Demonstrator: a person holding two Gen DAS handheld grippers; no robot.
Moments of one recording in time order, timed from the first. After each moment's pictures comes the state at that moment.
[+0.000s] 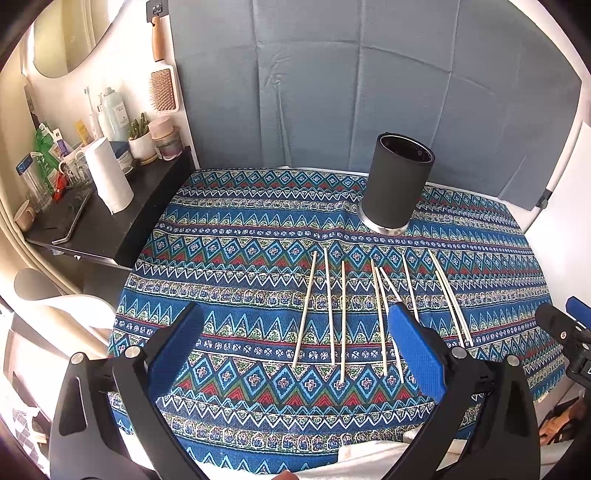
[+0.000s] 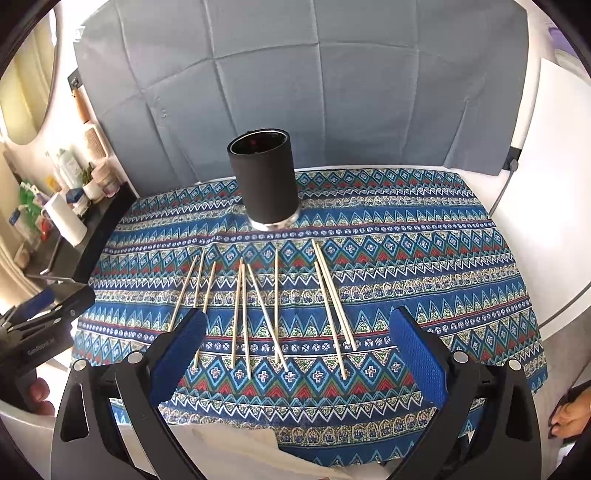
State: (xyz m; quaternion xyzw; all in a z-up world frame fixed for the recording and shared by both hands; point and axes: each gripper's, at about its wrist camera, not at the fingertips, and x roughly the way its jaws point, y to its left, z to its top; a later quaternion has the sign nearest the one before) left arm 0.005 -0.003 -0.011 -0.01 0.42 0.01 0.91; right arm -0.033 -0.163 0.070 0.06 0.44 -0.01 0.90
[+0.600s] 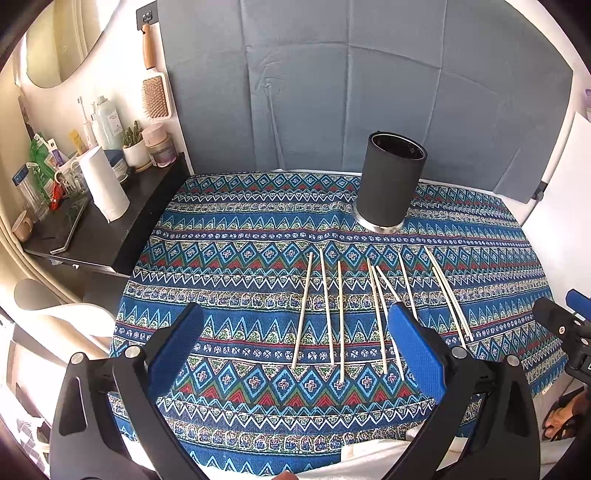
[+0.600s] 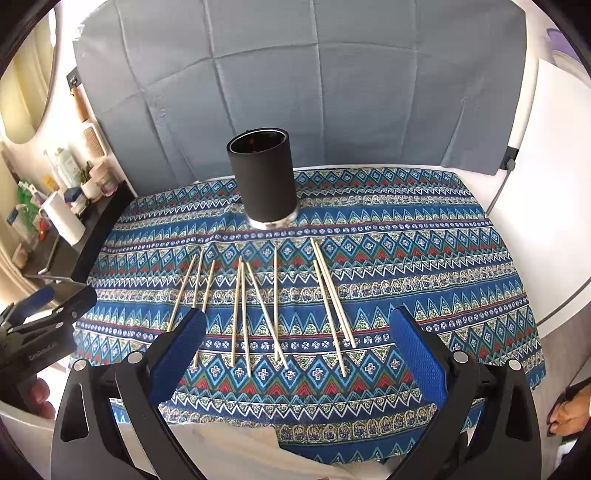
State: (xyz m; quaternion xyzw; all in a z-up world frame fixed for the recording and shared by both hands) left arm 0.002 -0.008 -0.011 0.01 0.42 0.00 0.91; right arm -0.035 -0.160 0.072 0.06 0.44 -0.01 0.89
